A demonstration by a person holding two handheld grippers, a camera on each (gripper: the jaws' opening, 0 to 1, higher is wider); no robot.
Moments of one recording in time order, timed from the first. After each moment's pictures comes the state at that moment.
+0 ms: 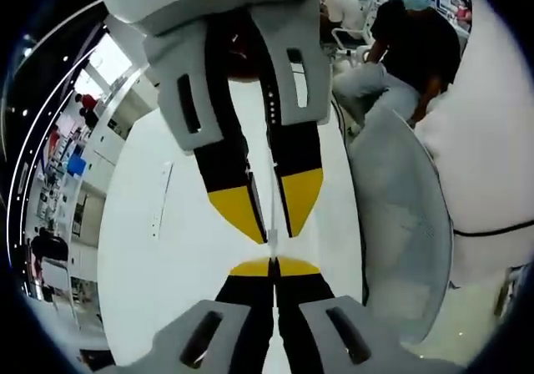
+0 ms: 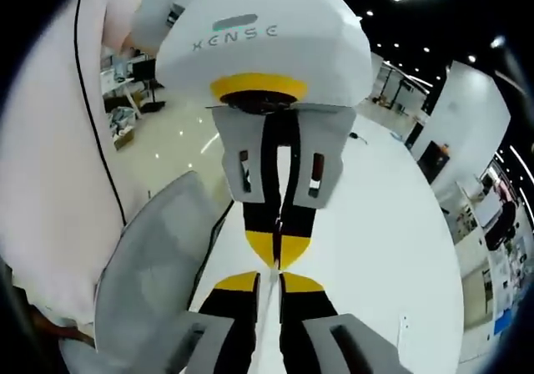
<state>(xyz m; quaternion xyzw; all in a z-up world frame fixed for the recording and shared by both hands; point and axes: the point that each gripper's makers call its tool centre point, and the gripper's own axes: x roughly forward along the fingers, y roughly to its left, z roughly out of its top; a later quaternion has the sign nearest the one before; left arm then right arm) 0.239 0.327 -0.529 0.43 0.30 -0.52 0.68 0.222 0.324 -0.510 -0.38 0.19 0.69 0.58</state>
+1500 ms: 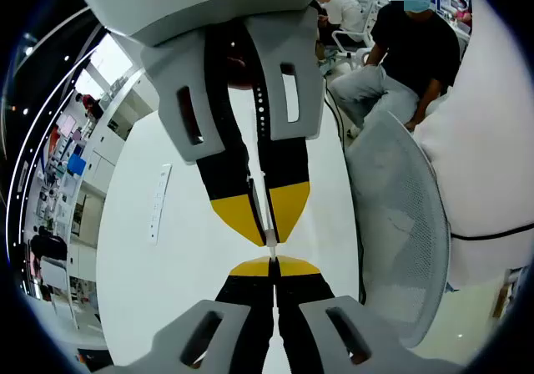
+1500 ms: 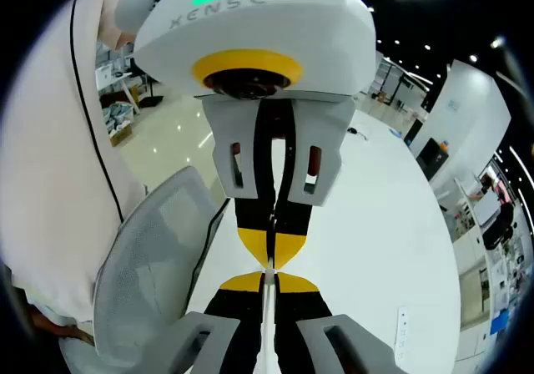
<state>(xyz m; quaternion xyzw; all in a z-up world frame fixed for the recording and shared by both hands) 0.233 0.323 -0.527 0.42 0.30 -0.52 0.68 0.221 0.323 -0.514 -0.39 0.19 0.69 0.58</state>
